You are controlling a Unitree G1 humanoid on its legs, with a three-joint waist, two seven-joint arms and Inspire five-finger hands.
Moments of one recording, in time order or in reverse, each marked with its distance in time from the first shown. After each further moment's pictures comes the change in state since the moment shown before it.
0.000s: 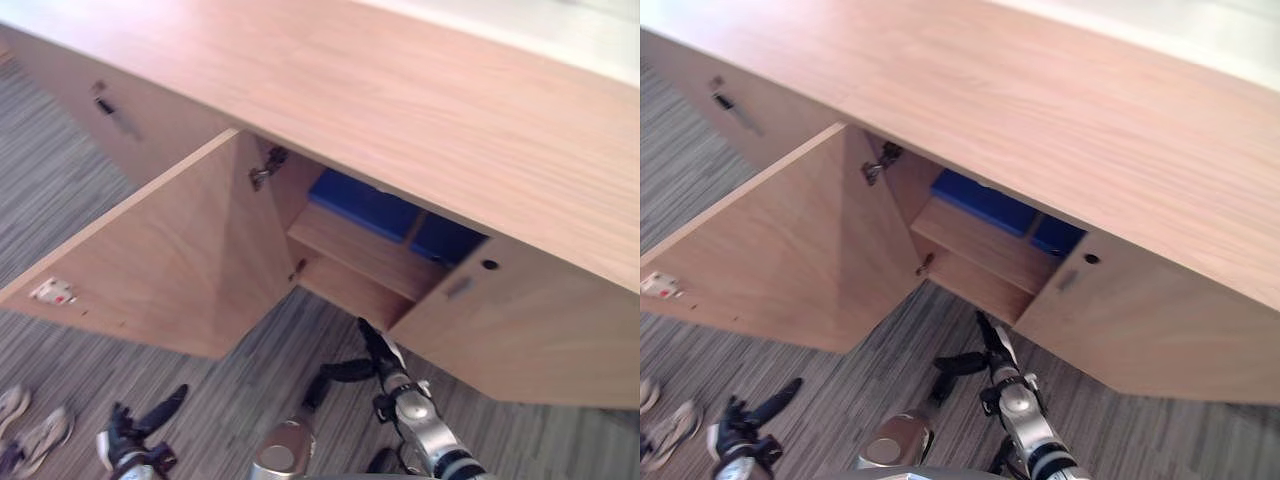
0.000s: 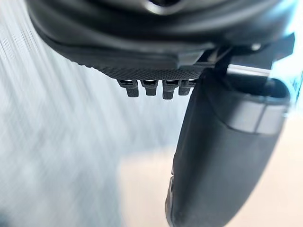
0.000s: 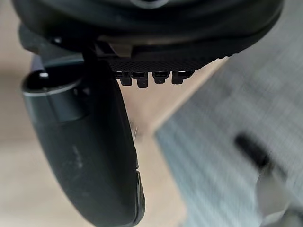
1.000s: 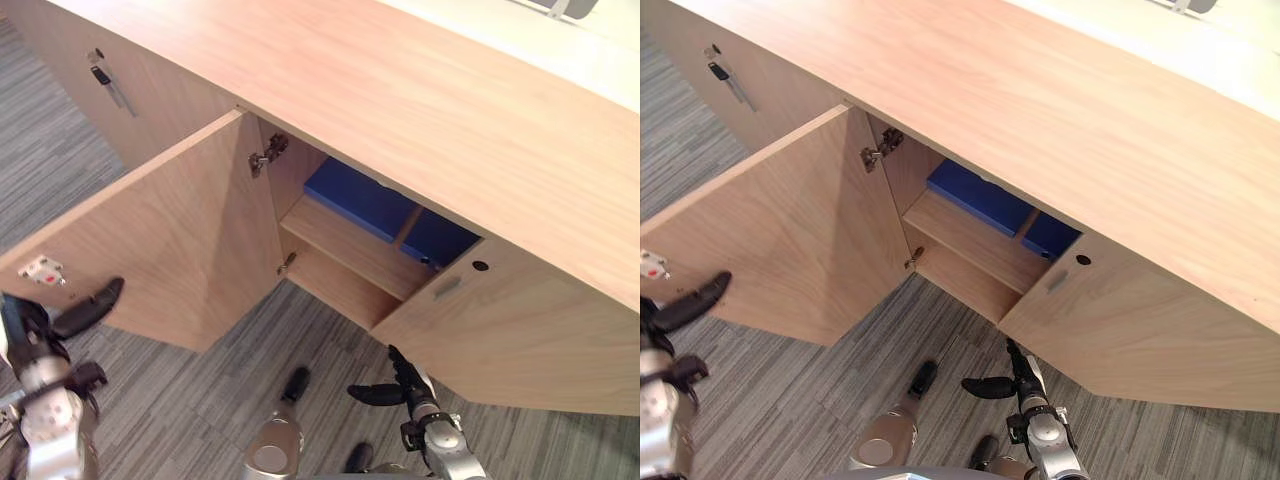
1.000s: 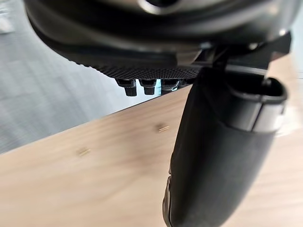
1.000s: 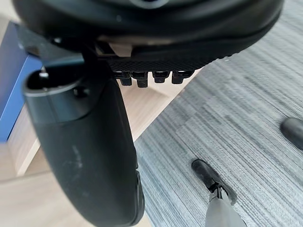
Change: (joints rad) left arm 0.121 0.051 -0.143 -0.536 0.018 -0.093 0.043; right arm 0.238 -0.030 -0.204 0.008 0.000 -0.008 0.038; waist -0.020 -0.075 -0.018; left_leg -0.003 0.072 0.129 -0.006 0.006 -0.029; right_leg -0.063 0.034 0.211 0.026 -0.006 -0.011
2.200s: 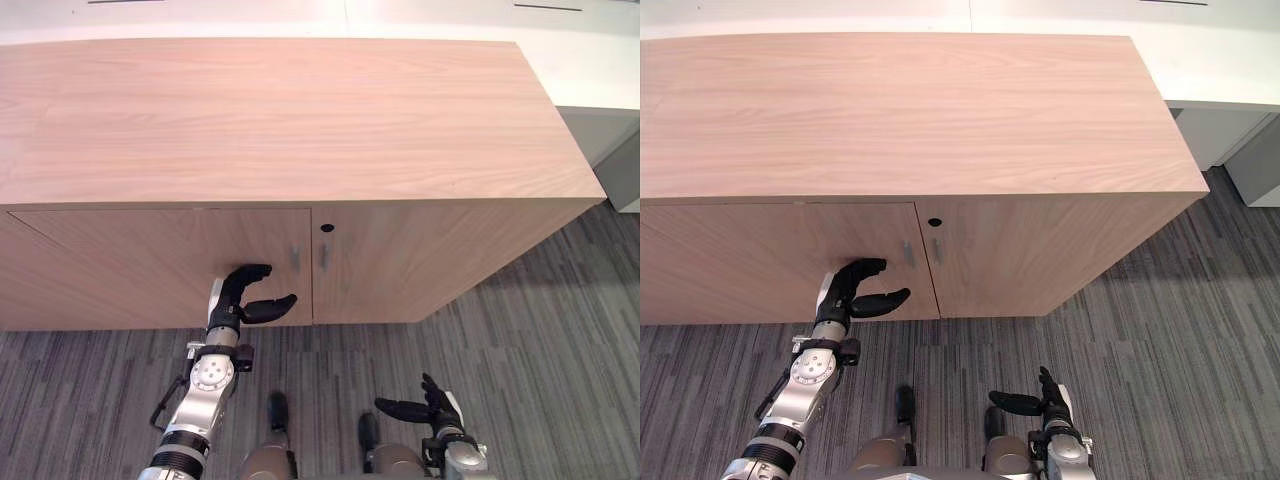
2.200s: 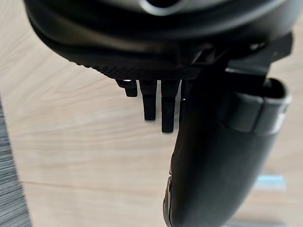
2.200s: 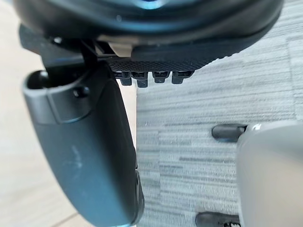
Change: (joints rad) left arm -0.286 -0.059 -0.531 0.249 0.233 0.082 -0.073; right arm -0.004 -0.023 -0.181 0.134 0.049 0.030 -0.019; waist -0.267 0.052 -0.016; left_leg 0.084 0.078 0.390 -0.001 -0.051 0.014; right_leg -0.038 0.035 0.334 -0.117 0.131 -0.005
